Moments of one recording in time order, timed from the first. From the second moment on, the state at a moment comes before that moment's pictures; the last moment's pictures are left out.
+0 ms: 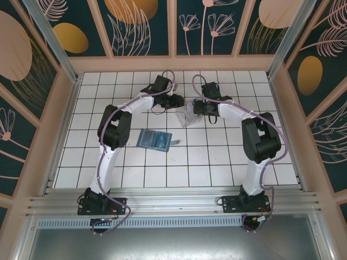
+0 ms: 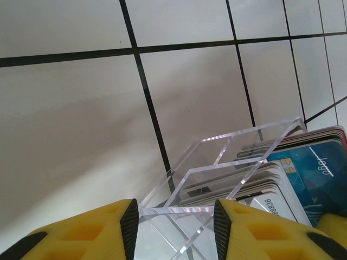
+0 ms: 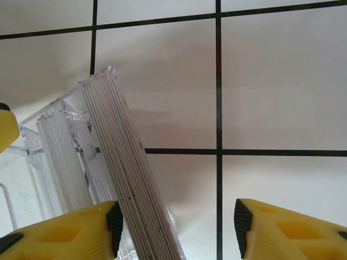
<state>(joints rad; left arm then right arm) -0.48 2.38 1.88 -0.38 0.45 -0.51 0.38 1.90 1.32 -0.39 0.03 0.35</state>
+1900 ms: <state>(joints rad) -0.48 2.31 1.68 -0.21 0.46 -0.52 0.39 1.87 1.37 -0.42 0.03 0.30</state>
